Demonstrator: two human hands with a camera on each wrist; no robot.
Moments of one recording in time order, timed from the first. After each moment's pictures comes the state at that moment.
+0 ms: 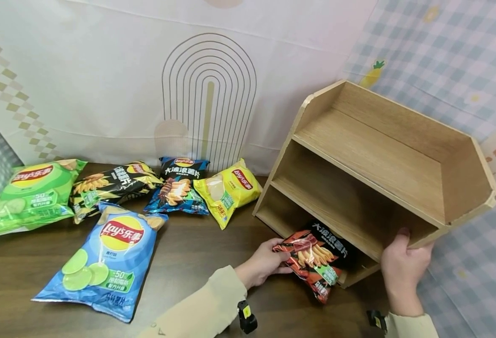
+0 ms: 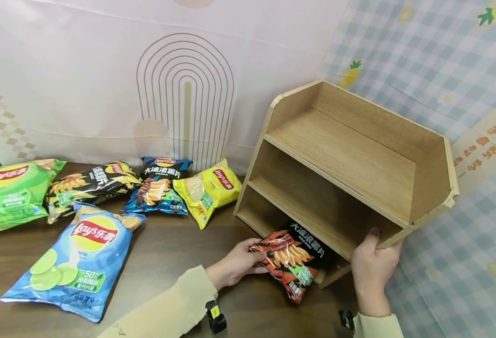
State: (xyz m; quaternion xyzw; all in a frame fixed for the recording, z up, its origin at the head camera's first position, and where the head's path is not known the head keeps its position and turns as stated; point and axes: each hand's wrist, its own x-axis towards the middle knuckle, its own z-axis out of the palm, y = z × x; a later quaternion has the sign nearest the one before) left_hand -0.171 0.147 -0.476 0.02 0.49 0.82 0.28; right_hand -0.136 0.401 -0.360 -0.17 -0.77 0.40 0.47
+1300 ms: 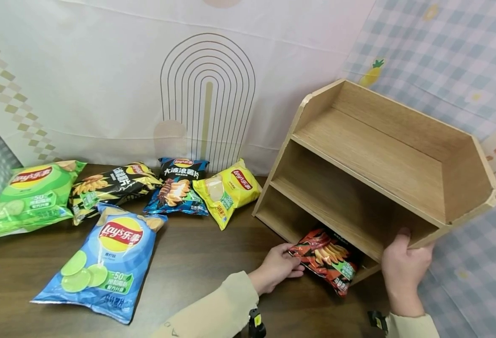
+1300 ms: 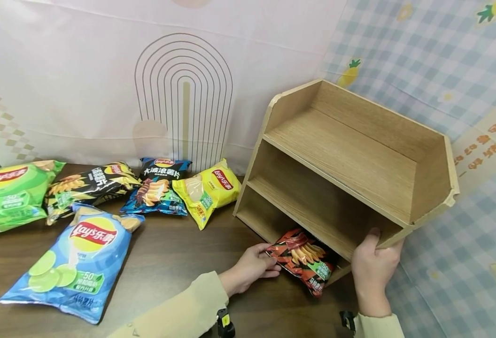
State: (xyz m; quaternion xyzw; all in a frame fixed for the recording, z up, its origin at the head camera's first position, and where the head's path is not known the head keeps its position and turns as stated) left_hand -0.159 0.176 -0.481 0.05 0.53 0.81 0.25; right_hand -0.136 0.402 -0.361 -0.18 -0.77 0.39 0.47
